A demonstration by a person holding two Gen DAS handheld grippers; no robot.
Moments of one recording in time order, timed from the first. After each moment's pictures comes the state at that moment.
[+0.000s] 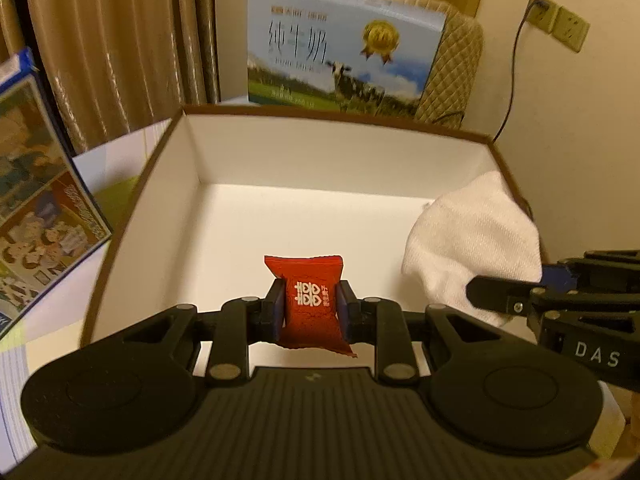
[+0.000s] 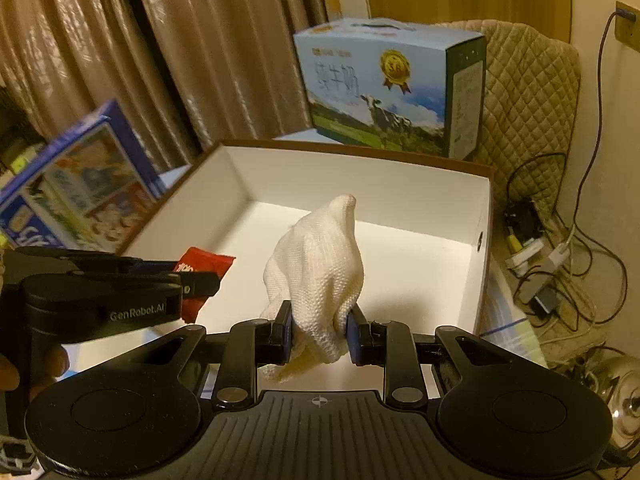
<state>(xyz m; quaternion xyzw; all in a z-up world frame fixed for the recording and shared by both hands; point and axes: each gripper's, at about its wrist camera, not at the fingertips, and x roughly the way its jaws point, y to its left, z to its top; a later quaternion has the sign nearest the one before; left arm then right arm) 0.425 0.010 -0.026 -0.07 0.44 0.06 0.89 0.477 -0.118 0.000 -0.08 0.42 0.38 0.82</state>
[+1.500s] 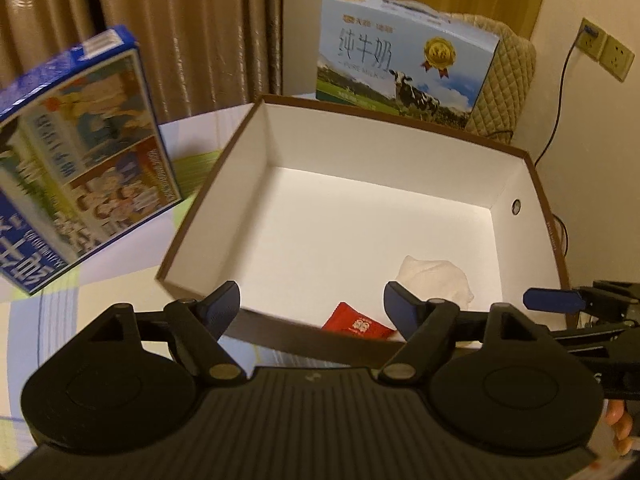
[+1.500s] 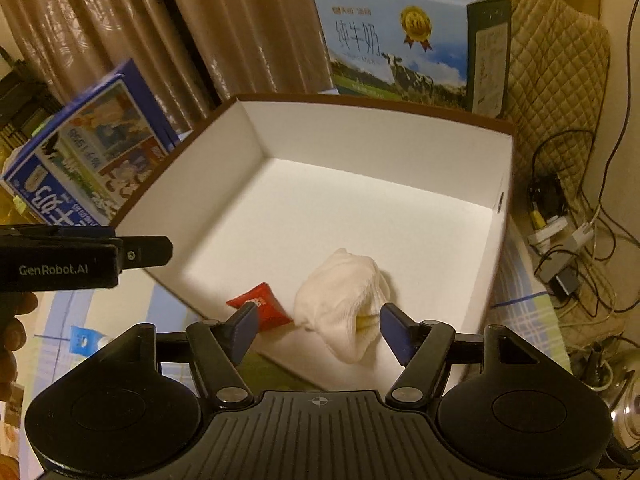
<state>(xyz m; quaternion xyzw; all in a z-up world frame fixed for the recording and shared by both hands) 0.367 0.015 0.003 -0.09 0.43 0.15 0.88 0.456 -0.133 -0.005 -0.09 0.45 0.43 0.78</state>
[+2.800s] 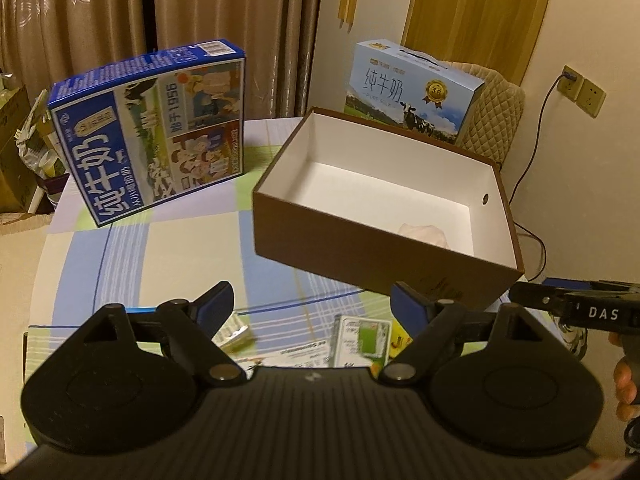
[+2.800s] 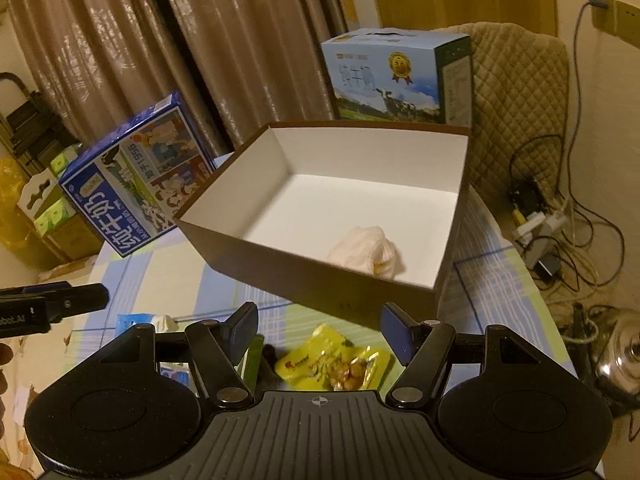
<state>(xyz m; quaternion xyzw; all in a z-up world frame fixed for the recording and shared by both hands) 0.198 -0.007 0.047 -0.13 0.37 0.18 0.90 0.355 -0.207 0.042 -0.05 0.41 0.42 0.81</state>
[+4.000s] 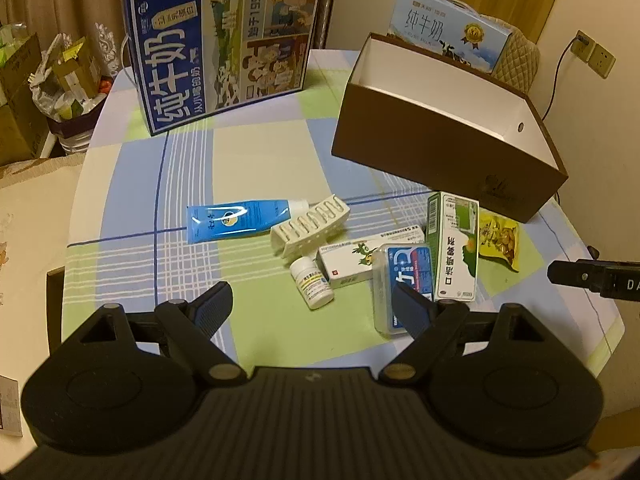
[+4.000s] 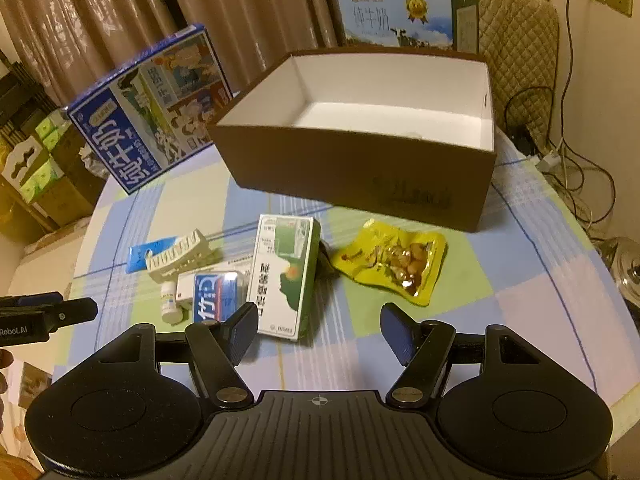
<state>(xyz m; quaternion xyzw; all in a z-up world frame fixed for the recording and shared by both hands) 0.091 0.058 -0.015 -0.15 0.43 0.16 0.87 0.251 -0.186 0.001 -0.08 0.46 0.38 0.80</state>
